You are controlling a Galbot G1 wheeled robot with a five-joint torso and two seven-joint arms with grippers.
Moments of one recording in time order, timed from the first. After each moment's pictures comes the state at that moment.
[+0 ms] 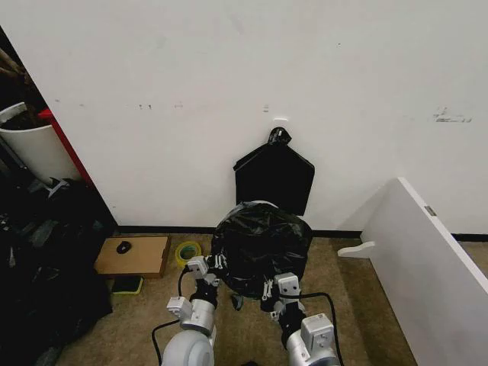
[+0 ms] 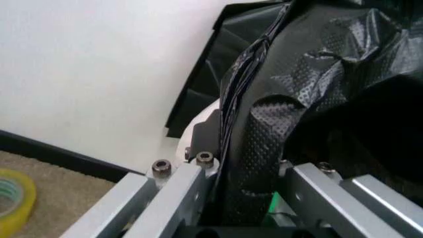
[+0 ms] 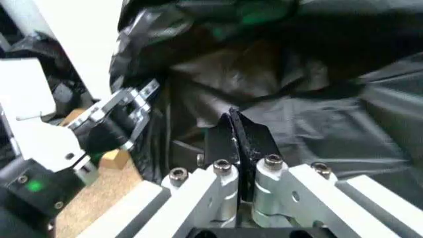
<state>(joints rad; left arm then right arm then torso) 1.47 -1.44 -0.21 -1.90 -0.50 -0.19 -0.06 -1.39 1.04 -0.29 2.34 0.38 -0.35 0.69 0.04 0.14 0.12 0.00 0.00</state>
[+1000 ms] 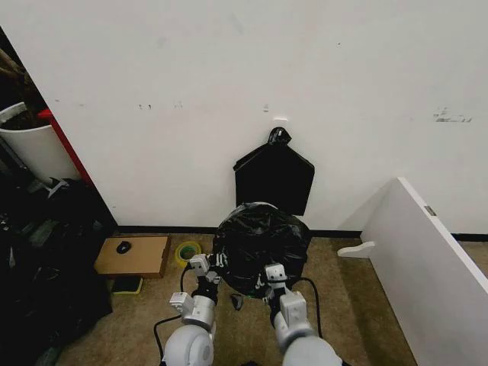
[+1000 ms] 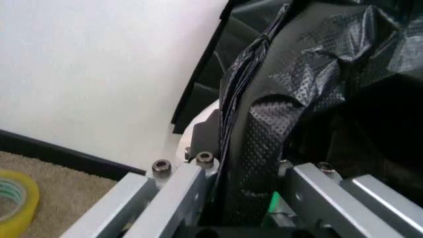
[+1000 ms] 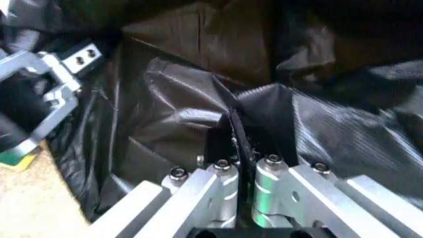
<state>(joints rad) 1.42 -1.43 -0.23 -1.83 -0.51 -0.20 -0.04 -1.15 1.08 -0.33 2.14 0.52 -0.44 0.80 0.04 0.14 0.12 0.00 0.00</state>
